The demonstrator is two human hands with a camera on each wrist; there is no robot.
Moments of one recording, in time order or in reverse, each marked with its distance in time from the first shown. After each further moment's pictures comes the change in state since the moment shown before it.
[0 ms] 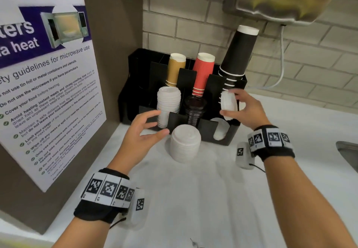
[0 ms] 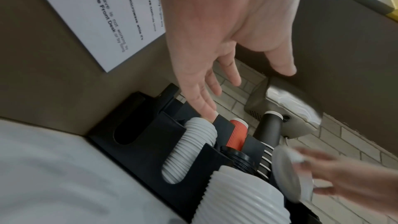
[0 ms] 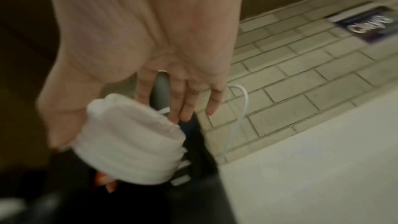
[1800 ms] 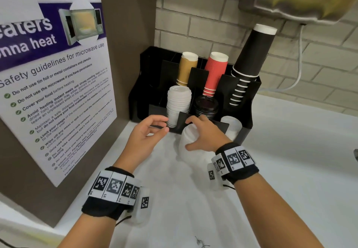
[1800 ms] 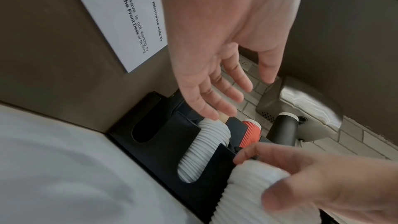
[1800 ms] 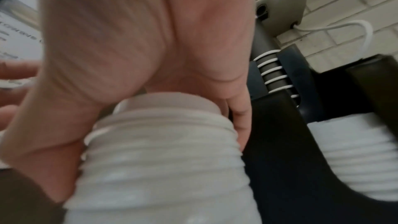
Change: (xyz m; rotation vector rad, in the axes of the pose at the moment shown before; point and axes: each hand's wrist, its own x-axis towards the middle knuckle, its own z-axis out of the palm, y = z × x) left_hand 0.003 -0.011 -0.011 0.008 0.030 -0.033; right_hand -0.037 -0.058 0.106 -0.256 -0.532 -0.167
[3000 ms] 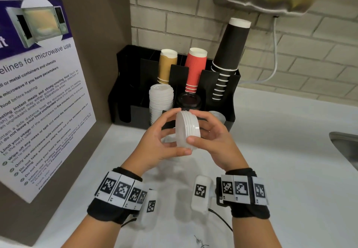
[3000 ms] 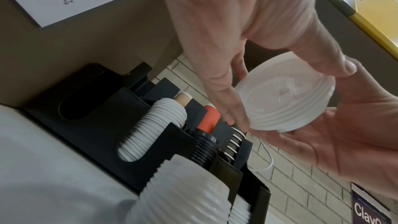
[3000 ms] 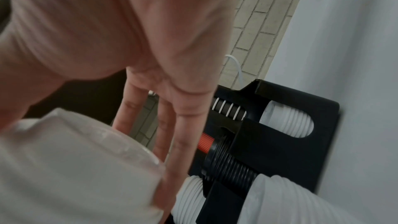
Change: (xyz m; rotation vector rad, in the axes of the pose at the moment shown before) left_hand -0.003 0.024 0.051 -0.221 -0.386 0.030; right_hand -0.083 -0.006 -0.017 1.119 0.260 -0.124
